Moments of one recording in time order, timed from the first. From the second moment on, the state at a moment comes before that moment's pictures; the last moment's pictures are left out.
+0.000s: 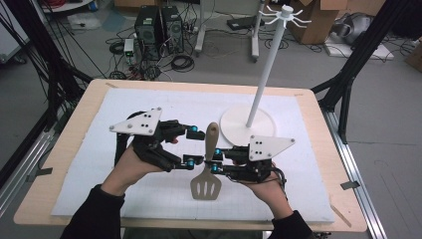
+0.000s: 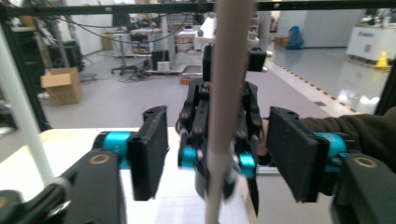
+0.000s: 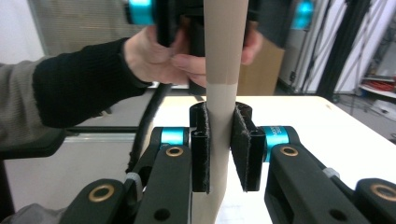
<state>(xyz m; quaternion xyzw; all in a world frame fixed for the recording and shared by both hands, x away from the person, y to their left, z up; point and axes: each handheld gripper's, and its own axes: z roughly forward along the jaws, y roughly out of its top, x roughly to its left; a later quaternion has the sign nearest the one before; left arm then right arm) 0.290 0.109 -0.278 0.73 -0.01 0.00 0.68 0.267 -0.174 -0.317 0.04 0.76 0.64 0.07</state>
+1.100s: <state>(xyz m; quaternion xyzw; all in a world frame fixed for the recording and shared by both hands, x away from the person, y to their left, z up) 0.251 0.204 -0.360 0.73 0.07 0.07 0.68 0.360 -0.243 -0.254 0.18 0.74 0.64 0.14</state>
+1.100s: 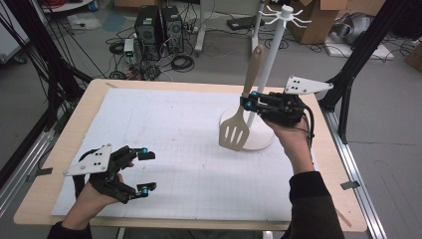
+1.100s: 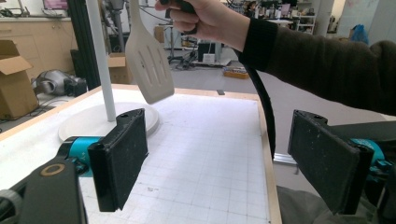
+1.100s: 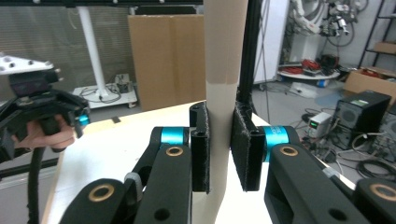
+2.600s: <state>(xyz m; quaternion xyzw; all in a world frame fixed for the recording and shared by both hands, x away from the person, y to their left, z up) 0.252 0.203 -0.365 0.73 0.07 0.05 0.67 0.410 -0.291 -0.247 0.24 0.72 0.65 0.11</state>
